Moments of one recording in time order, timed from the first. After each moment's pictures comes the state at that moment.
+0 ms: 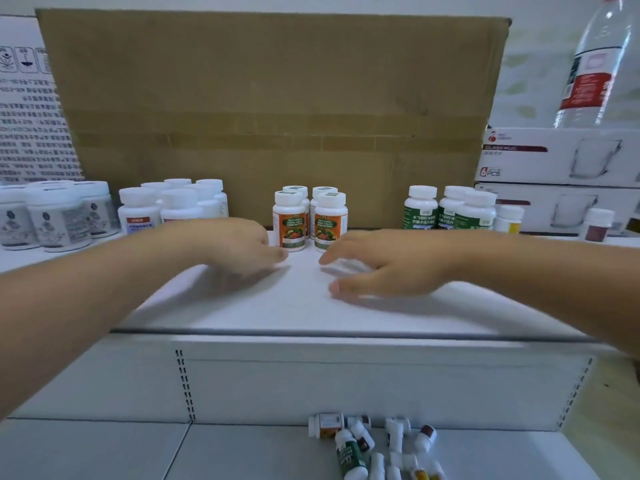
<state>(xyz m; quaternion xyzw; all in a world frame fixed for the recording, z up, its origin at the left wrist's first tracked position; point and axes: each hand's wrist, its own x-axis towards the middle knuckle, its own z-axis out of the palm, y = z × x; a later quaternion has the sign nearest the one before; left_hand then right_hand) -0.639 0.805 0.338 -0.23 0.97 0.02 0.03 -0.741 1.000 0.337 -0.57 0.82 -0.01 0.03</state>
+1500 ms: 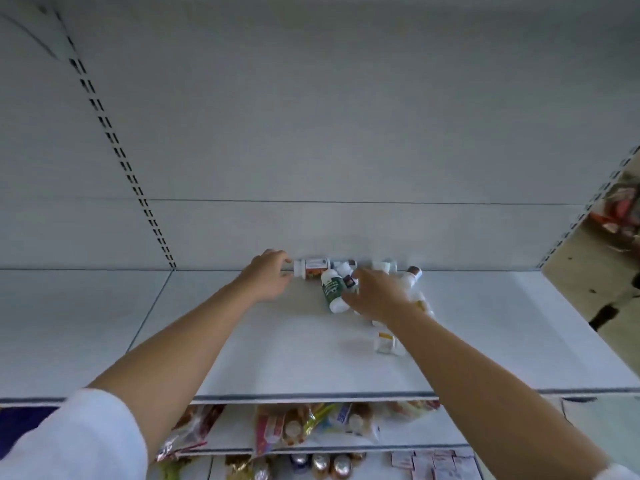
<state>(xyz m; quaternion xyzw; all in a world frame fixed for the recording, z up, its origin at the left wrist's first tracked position) -0.703 0.793 -0.086 -0.20 0.95 0.22 0.01 -0.783 1.010 -0.077 -0.30 0.95 -0.04 0.08</state>
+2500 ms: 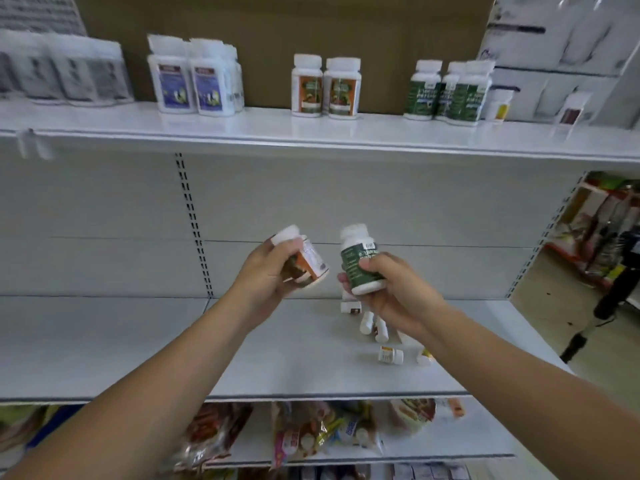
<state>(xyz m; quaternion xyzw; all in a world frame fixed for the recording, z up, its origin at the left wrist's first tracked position) -0.547 0.860 0.098 -0.11 0.57 0.79 -0.19 -0.623 1.042 0.120 -0.13 0.52 -0.78 0.33</state>
